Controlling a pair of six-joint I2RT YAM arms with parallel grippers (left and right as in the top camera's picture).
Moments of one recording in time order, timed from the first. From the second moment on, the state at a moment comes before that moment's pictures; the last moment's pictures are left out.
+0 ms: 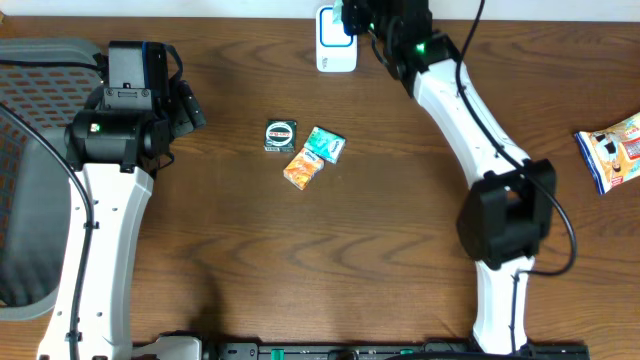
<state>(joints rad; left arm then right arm) -0.04 1.43 1.51 -1.04 -0.32 -0.41 0.35 2.24 2.09 -0.24 -0.13 0.17</state>
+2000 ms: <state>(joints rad) -0.04 1.43 1.51 -1.04 -0.32 -0.41 0.31 2.39 2.54 -0.60 -0.06 0.12</state>
